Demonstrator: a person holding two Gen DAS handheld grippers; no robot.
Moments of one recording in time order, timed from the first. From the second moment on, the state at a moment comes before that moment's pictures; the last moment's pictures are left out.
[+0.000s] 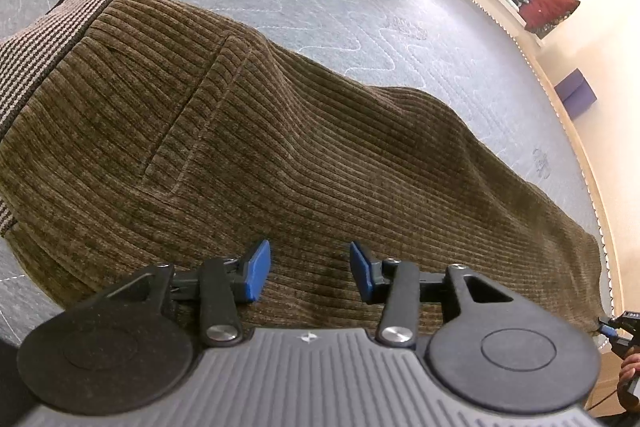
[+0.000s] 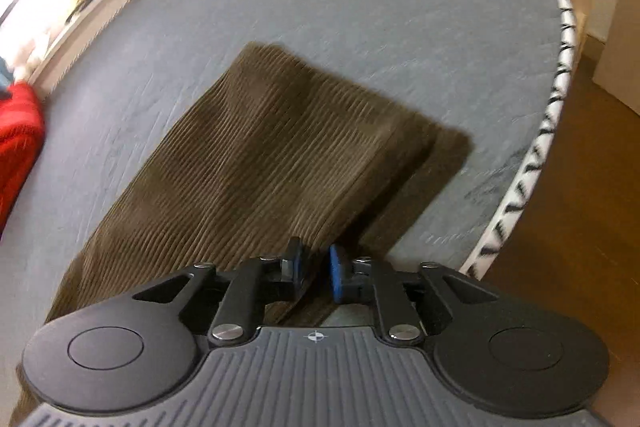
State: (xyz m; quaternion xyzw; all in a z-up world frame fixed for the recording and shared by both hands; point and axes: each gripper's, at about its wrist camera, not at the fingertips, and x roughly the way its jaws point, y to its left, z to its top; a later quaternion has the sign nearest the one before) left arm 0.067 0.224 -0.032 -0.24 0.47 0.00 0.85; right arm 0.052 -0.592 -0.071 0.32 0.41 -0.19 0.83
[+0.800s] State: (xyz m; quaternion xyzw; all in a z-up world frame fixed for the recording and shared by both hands) left arm 0.036 0.232 0.014 -0.19 0.33 0.06 0.92; right arm 0.046 -0.644 -0.081 0.40 0.31 -0.34 0.79
